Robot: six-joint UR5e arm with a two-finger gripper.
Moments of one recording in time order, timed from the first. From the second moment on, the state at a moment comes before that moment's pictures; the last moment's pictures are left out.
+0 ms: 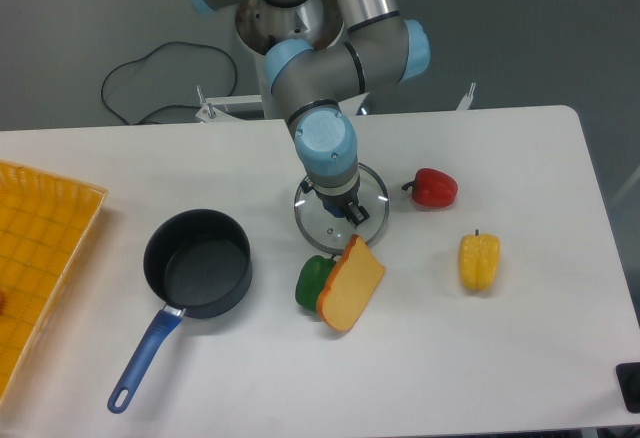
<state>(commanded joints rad) 2.45 -1.87 -1.92 -1.09 1.73 1.36</state>
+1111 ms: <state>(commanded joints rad) 2.42 -1.88 -1.92 -1.09 1.75 1.35</state>
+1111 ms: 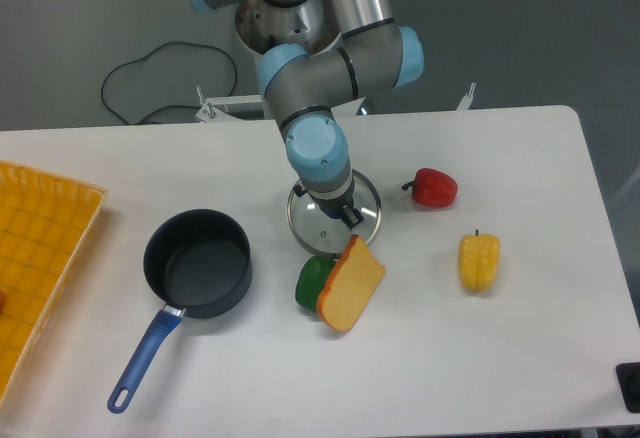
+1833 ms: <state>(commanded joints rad) 2.42 -1.89 -1.88 -1.10 1.75 1.36</state>
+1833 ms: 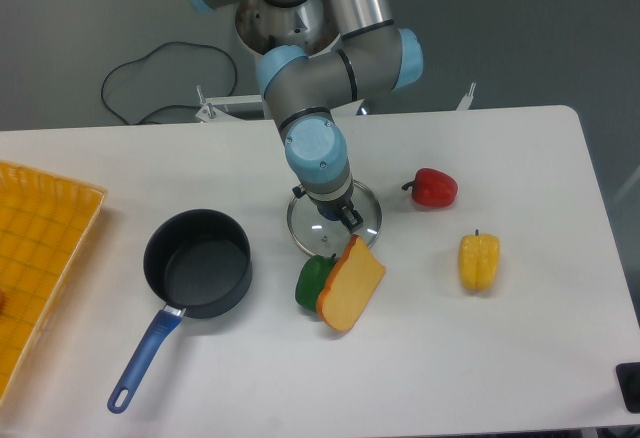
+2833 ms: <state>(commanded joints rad) 2.42 -1.82 -1.71 -1.19 1.72 1.36</state>
